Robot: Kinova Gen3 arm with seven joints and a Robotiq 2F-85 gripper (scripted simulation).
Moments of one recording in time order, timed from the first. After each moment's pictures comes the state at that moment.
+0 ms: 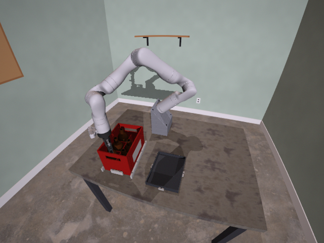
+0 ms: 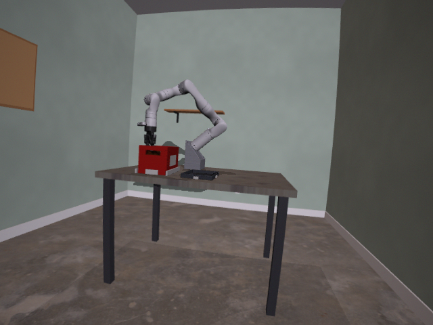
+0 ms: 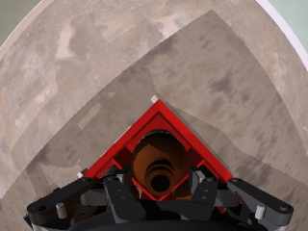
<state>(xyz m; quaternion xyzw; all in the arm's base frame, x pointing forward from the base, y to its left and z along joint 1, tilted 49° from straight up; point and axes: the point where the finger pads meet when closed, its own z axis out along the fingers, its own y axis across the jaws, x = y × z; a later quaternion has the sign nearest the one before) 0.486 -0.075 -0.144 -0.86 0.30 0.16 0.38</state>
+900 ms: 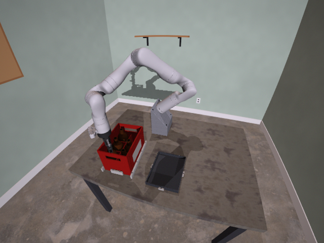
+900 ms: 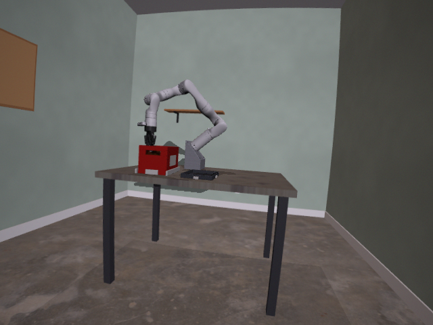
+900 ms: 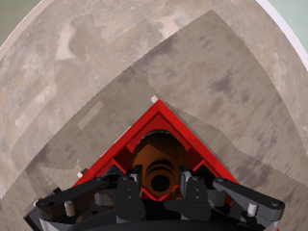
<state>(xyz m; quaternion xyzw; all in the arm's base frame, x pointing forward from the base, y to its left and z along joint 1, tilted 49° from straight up) 0.486 -0.075 -0.144 -0.86 0.30 0.16 0.38</state>
